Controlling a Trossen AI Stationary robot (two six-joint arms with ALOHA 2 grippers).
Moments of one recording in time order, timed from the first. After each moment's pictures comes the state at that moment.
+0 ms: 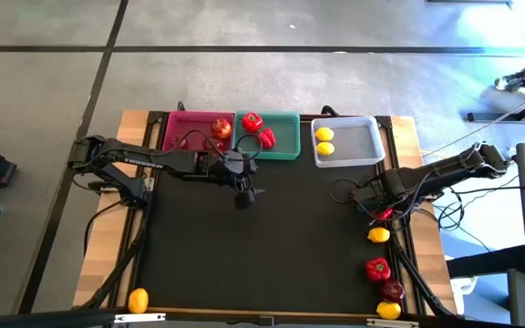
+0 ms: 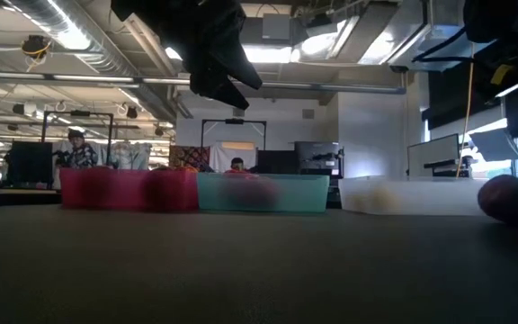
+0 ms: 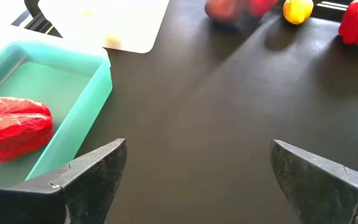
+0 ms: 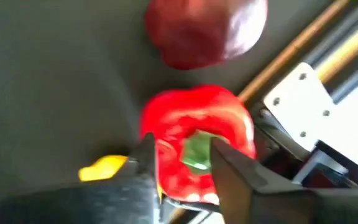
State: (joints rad) left arm 0.04 1.48 1.02 -0.22 -0.16 -0.19; right arm 0.26 1.08 0.77 -1.41 0.01 1.07
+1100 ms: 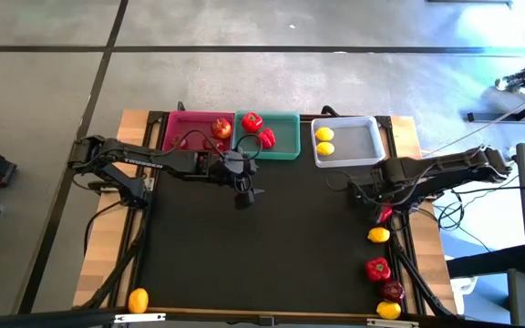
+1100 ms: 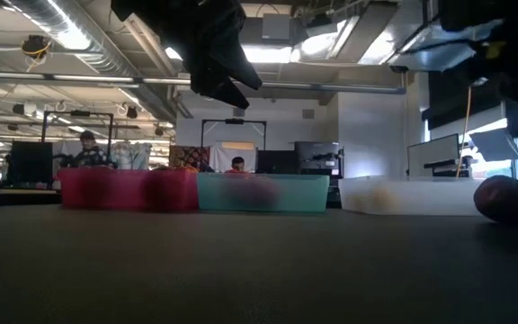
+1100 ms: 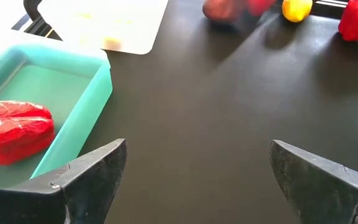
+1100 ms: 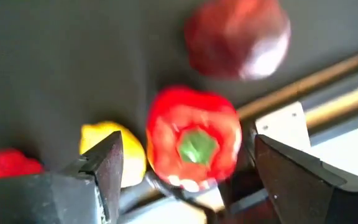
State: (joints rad) left arm 0.04 1.48 1.02 -0.22 -0.16 -0.17; right arm 0.12 1.09 0.87 -1.48 -0.03 0.57
